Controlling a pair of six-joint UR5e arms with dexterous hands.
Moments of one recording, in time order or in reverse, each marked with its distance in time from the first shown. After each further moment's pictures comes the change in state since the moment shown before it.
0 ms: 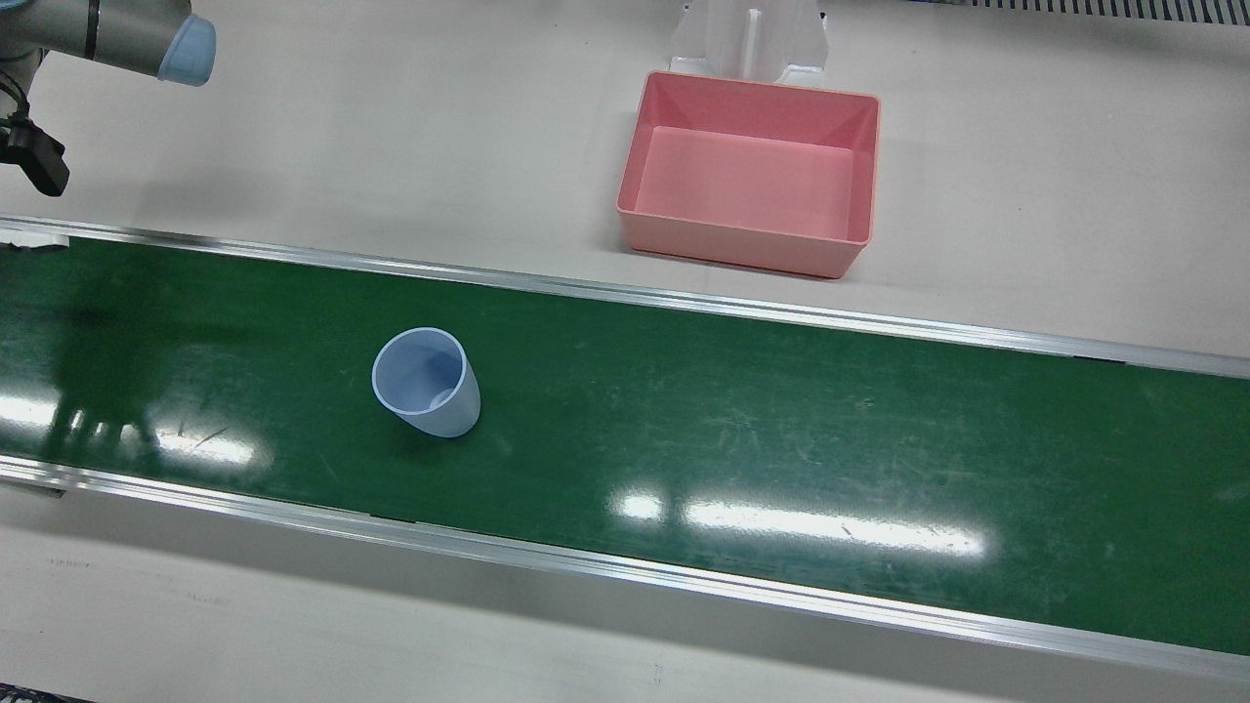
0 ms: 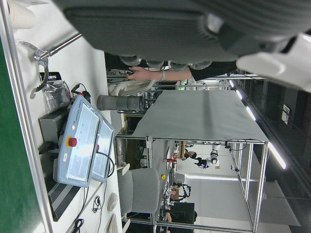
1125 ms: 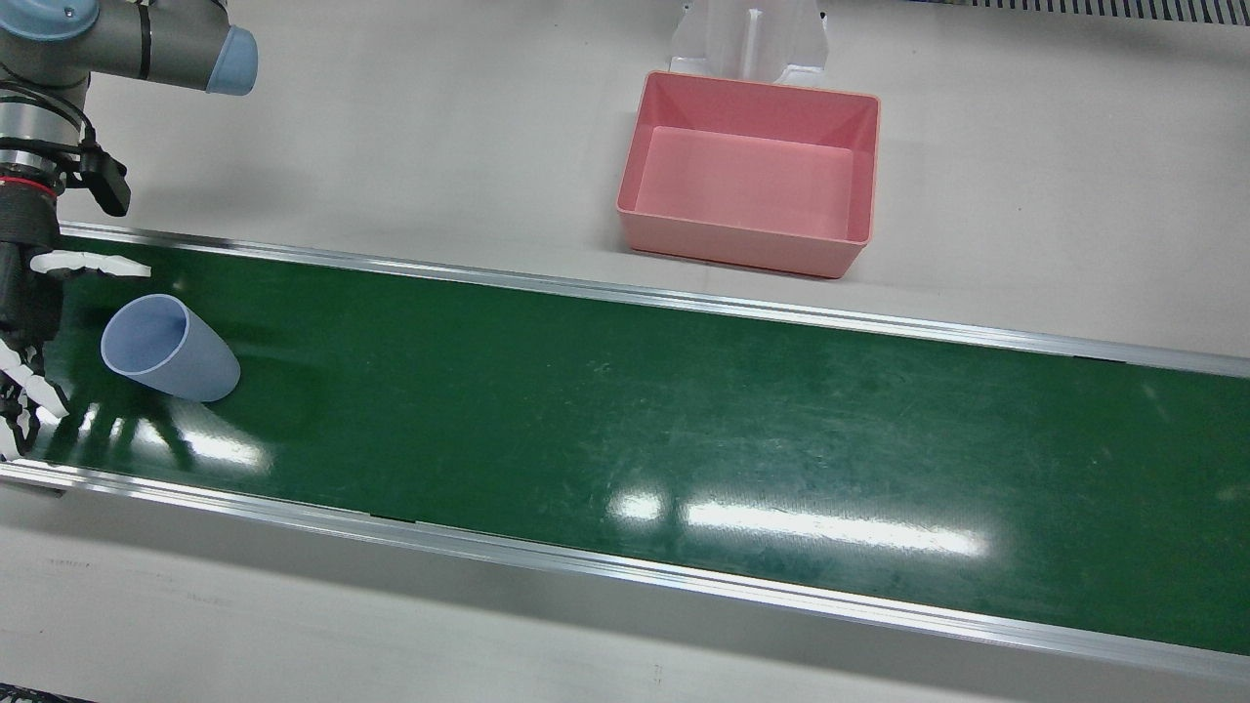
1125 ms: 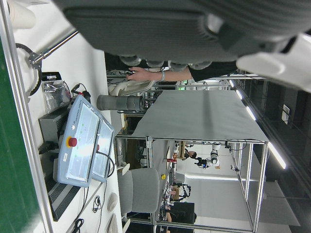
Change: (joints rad) left arm 0.000 0.000 0.000 -0.001 0.000 0.000; right arm -0.098 0.021 -0.001 -0.002 0.011 -0.003
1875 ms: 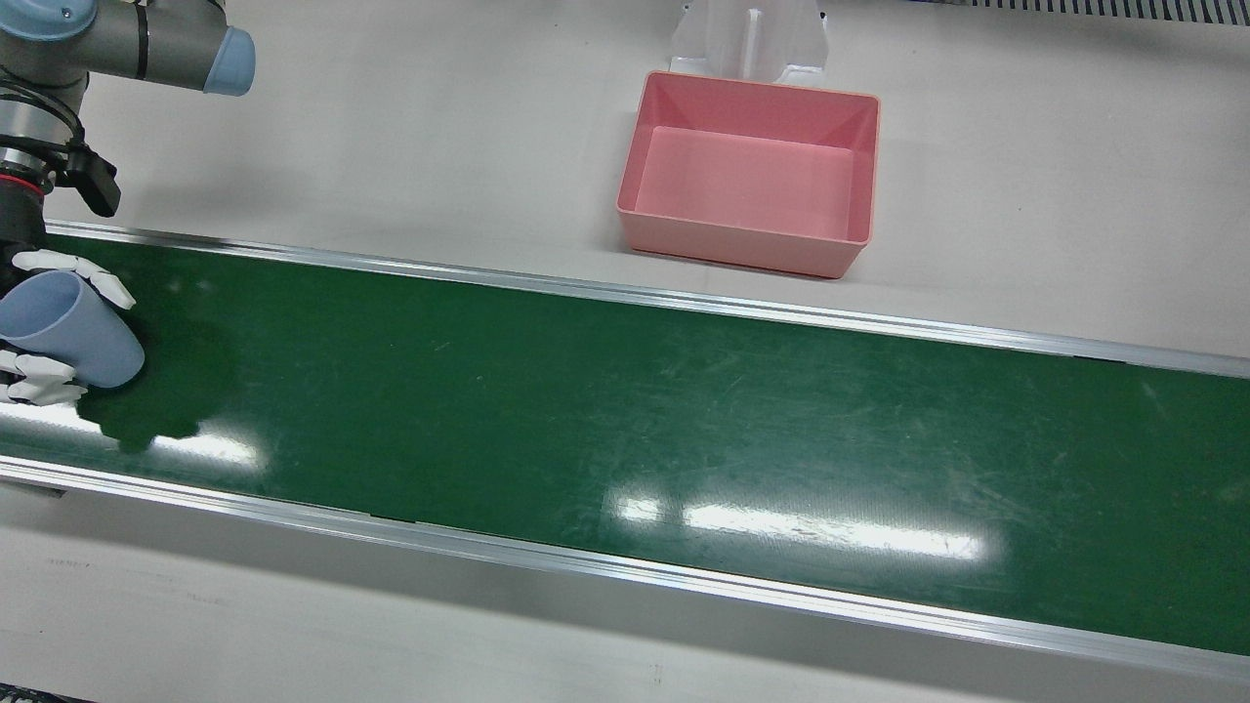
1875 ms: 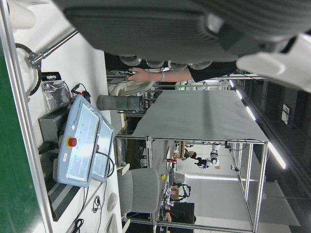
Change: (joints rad) left arm 0.000 0.000 0.000 0.000 0.000 0.000; right arm 0.018 -0.003 0.007 0.001 0.053 0.022
